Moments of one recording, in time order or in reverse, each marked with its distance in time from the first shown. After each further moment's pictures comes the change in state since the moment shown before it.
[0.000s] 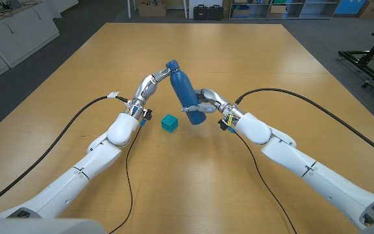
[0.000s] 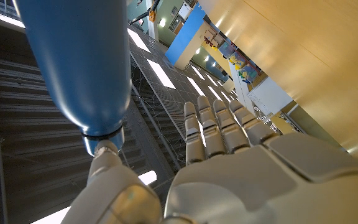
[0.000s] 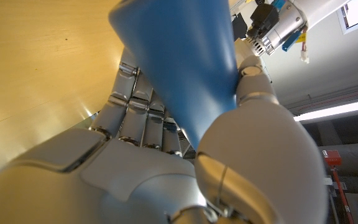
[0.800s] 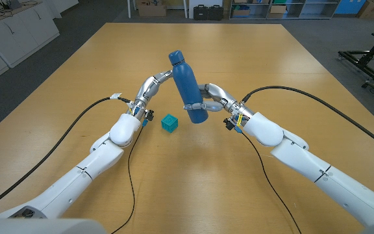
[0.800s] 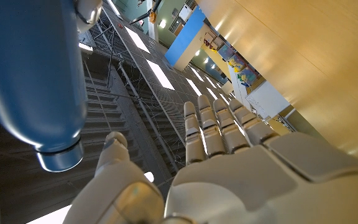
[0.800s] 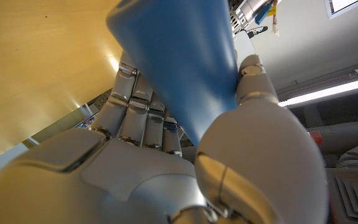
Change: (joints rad) left arm -0.004 -0.016 0.012 0.018 -0.008 -0.006 -0.004; left_hand 0.001 0.001 0.000 0.000 0.001 0.001 -0.001 0.000 0.005 0.005 0.005 0.000 0.000 0.004 0.004 0.000 0.000 0.005 0.005 0.000 0.000; right arm -0.064 -0.035 0.079 -0.035 0.064 0.046 -0.013; right_hand 0.000 0.000 0.000 0.000 0.000 0.000 0.000 -0.002 0.000 0.005 0.004 -0.006 0.005 0.002 -0.001 0.000 0.005 0.000 0.000 0.017 -0.007
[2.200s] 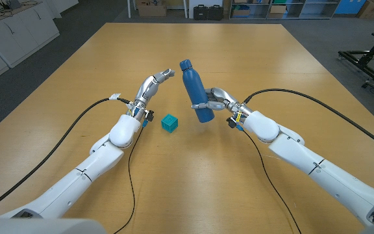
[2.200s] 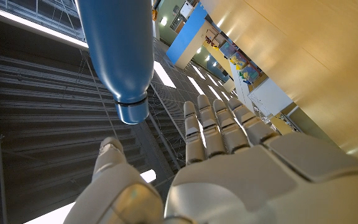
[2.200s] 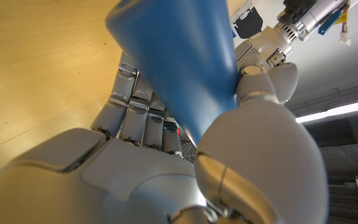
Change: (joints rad) left arm 0.000 0.000 0.002 -0.016 0.011 0.006 0.010; left_hand -0.034 -0.018 -0.031 0.017 0.000 0.005 0.005 0.000 0.000 0.011 0.000 -0.004 0.000 0.004 -0.004 -0.005 0.000 0.015 0.021 0.000 0.000; right arm 0.073 0.007 -0.047 0.074 0.012 -0.108 0.025; right_hand 0.004 -0.004 0.000 0.000 0.000 0.000 0.000 -0.006 -0.005 0.004 -0.003 -0.011 0.010 0.002 0.001 -0.004 0.011 -0.009 -0.009 0.031 -0.010
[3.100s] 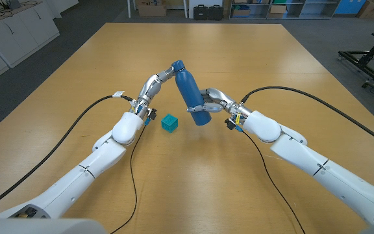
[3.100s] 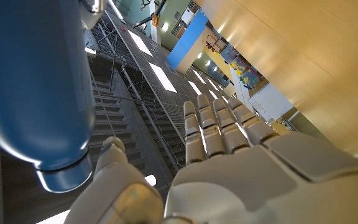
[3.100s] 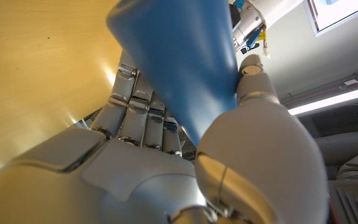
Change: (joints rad) left arm -0.022 -0.010 0.015 0.007 0.000 0.020 -0.016; left_hand 0.004 0.012 -0.009 -0.004 0.007 0.007 -0.004 0.000 0.000 0.004 -0.004 0.000 0.000 0.004 0.004 0.000 0.000 0.000 0.000 0.000 0.000; right arm -0.049 -0.058 0.031 -0.098 0.031 0.126 0.053; right_hand -0.002 0.002 0.000 0.000 0.000 0.000 0.000 0.001 0.000 0.006 0.005 -0.009 0.005 0.006 0.000 -0.005 0.007 0.000 0.000 0.019 -0.007
